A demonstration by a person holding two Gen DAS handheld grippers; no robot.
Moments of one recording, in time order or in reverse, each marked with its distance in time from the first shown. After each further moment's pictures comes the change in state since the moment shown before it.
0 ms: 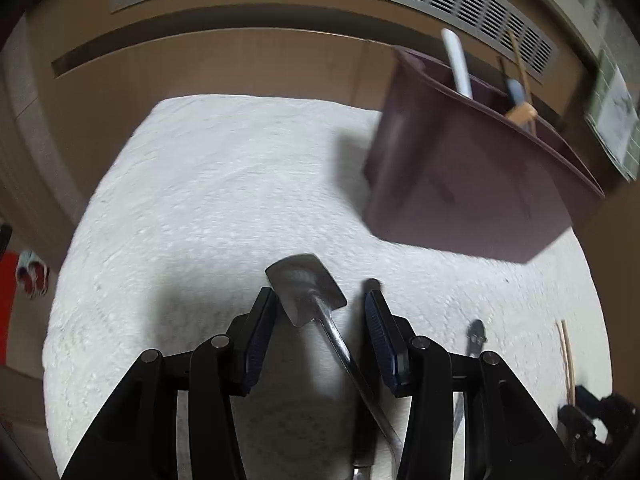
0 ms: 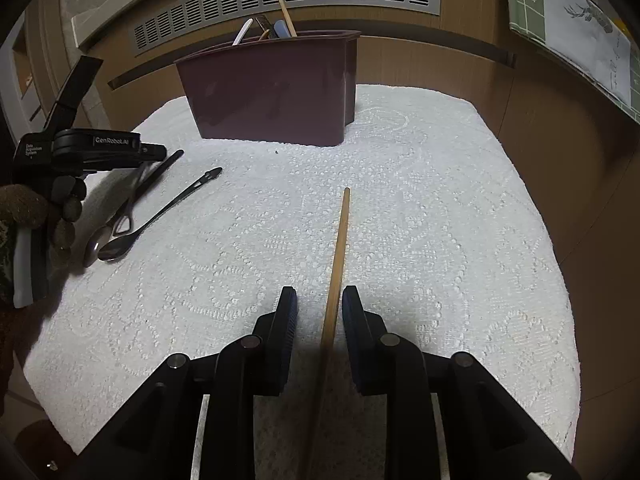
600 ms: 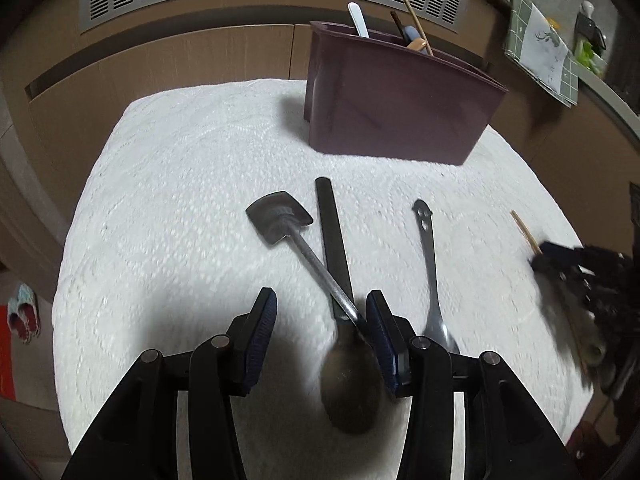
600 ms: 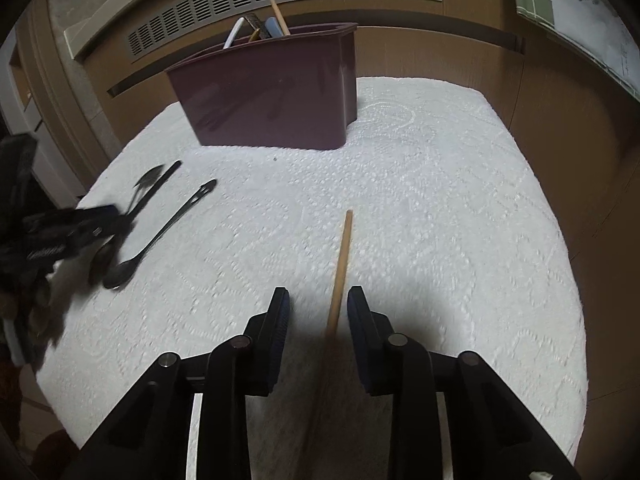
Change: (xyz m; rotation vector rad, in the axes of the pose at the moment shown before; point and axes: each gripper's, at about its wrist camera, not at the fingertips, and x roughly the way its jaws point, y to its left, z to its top) left arm -0.047 0.002 -0.066 0.170 0.031 -0.114; right arm 0.014 -0.011 0.020 0.022 0.044 0.038
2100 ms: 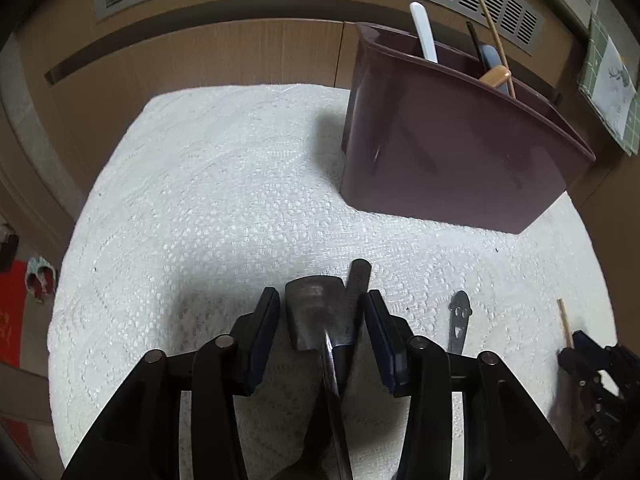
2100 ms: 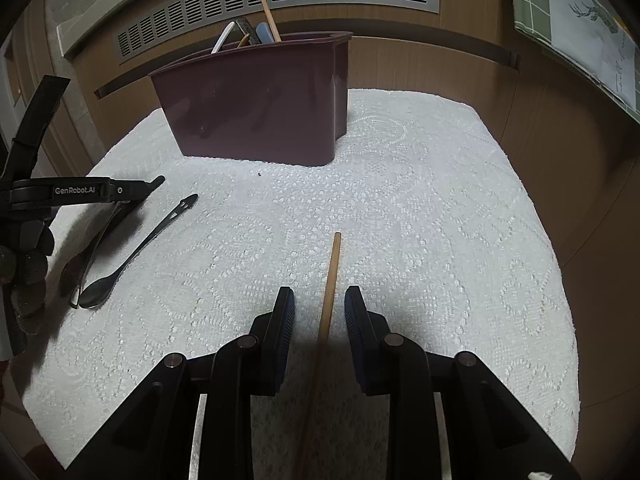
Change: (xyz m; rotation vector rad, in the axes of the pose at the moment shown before) left arm 0.040 -0.012 0.061 -0.147 0.034 0.161; right arm 0.008 0.006 0.004 -0.006 -0.046 -0.050
